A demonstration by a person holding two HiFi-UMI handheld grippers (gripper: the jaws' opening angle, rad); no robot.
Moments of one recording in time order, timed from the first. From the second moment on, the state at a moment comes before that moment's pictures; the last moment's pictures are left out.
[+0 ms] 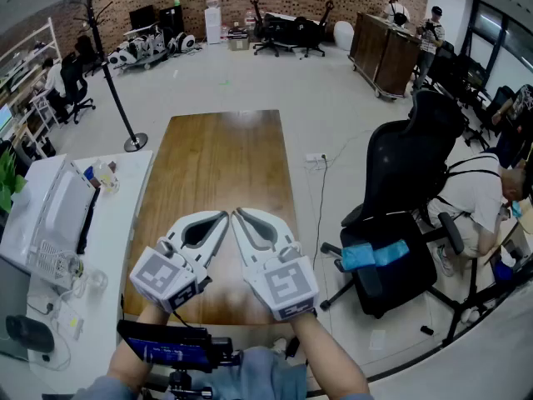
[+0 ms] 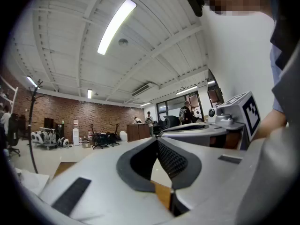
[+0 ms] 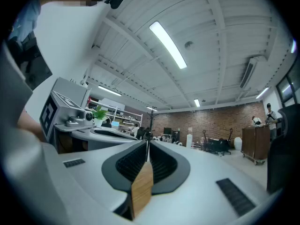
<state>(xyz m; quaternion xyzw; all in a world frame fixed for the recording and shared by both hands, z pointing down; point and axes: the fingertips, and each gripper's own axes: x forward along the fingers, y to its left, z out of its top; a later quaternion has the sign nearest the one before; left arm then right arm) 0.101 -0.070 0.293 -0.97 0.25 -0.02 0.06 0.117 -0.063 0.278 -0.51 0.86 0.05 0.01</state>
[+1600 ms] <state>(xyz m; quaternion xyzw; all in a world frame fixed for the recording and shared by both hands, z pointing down) 0.414 0.020 0.402 -1.00 0.06 -0.07 0.00 0.462 0.031 0.396 -0.73 0.68 -0.04 0.05</state>
